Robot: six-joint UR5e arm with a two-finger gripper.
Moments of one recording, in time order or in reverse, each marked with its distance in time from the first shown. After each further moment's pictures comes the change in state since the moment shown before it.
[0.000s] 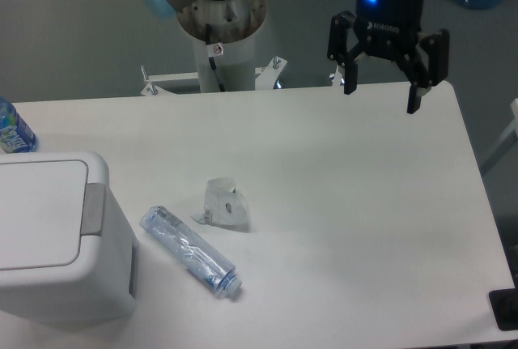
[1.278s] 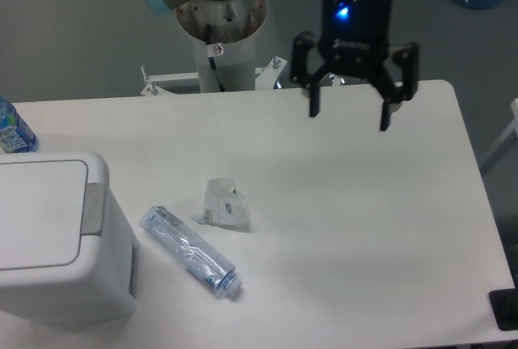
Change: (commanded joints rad) arm -0.198 -0.043 0.000 0.161 -0.005 -0.573
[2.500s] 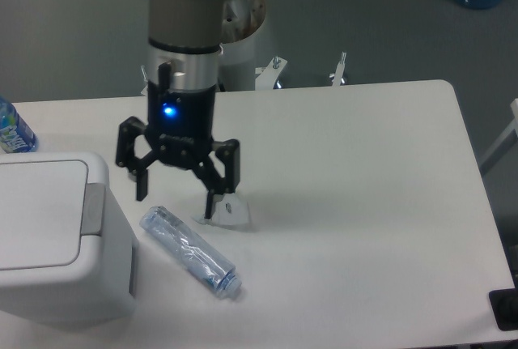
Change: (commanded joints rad) arm -0.285 -0.103 -0.069 0.183 0.000 -0.434
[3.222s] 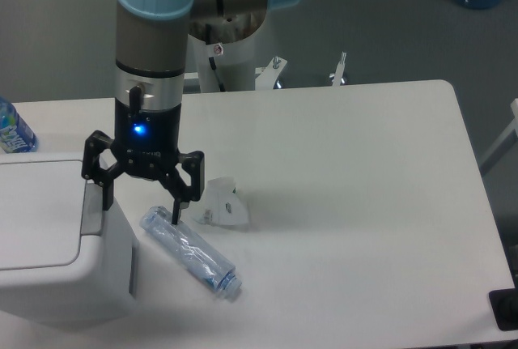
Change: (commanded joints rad) arm -0.048 -0.005 -0.026 0.002 0.000 -0.088
